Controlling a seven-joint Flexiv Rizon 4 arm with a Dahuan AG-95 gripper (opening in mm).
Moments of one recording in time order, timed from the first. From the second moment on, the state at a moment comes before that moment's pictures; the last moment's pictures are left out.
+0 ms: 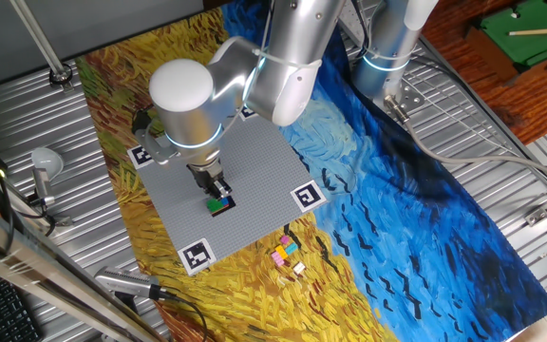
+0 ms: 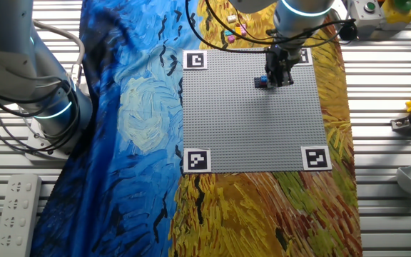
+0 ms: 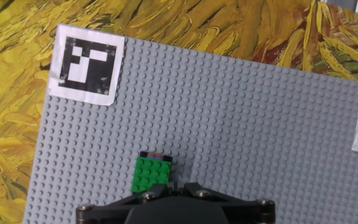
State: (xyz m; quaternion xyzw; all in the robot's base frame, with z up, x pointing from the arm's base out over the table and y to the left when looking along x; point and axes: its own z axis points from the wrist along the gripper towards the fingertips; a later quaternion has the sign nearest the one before) arm 0.538 0.100 0.035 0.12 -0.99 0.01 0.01
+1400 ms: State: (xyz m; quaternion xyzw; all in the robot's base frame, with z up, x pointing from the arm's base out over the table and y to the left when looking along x) arm 0.551 0.119 0.048 0.14 -0.99 -0.01 0.01
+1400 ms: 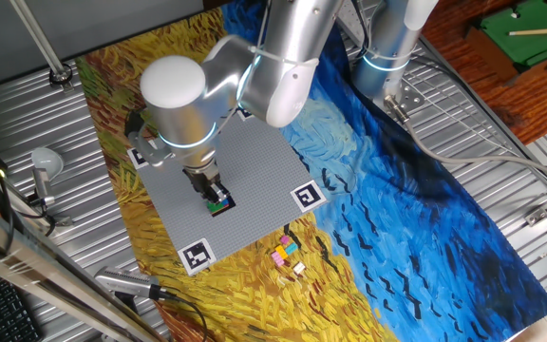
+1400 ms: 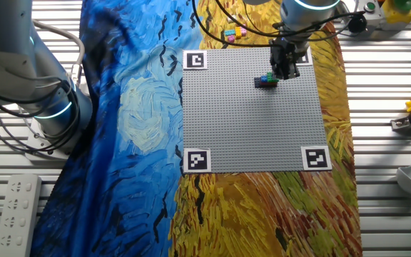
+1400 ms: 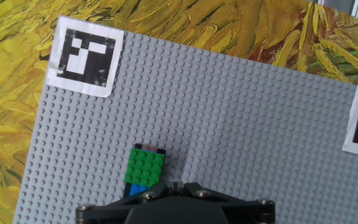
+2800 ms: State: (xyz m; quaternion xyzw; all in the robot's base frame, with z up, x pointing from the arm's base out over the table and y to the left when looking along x) arm 0.552 0.125 0.038 0.15 -0.99 -0.01 0.01
